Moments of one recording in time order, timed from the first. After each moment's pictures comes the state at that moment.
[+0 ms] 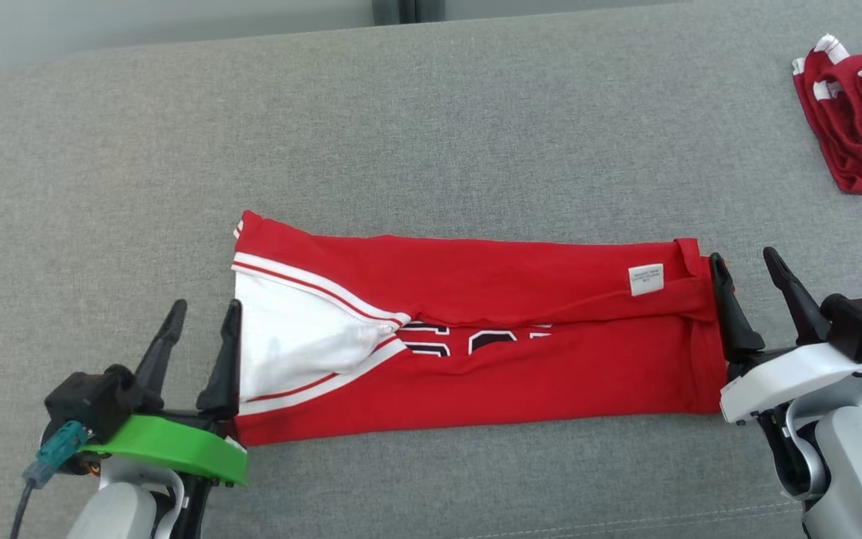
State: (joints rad) left arm -0.18 0.30 -0.31 0.23 -0.61 -0.07 -0.26; right arm -0.25 -0.29 0.14 0.35 0.41 0.13 -0.26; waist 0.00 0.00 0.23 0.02
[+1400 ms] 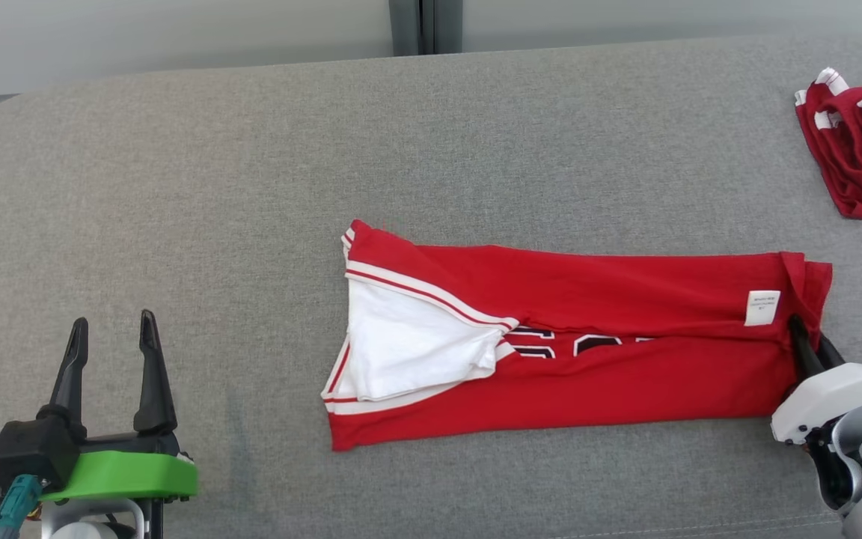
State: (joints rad) left arm -0.06 0.06 0.12 0.11 -0.17 -0.13 -0.26; right arm -0.34 -0.35 0.15 0.77 0.60 0.13 -0.26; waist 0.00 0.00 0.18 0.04
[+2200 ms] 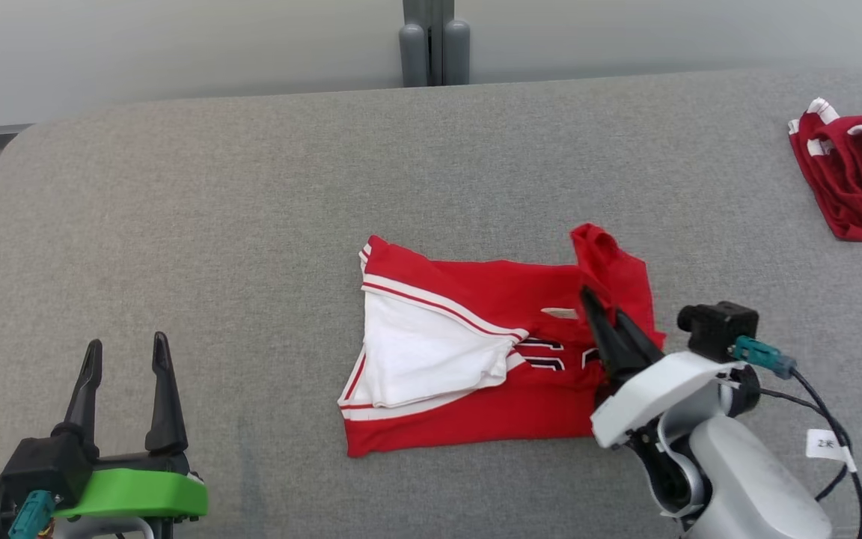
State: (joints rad) left arm -0.02 0.06 0.11 0.12 -0.17 -0.13 -0.26; right arm -0.30 -0.16 0.36 0.38 0.60 0.13 -0.16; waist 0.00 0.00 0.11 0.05
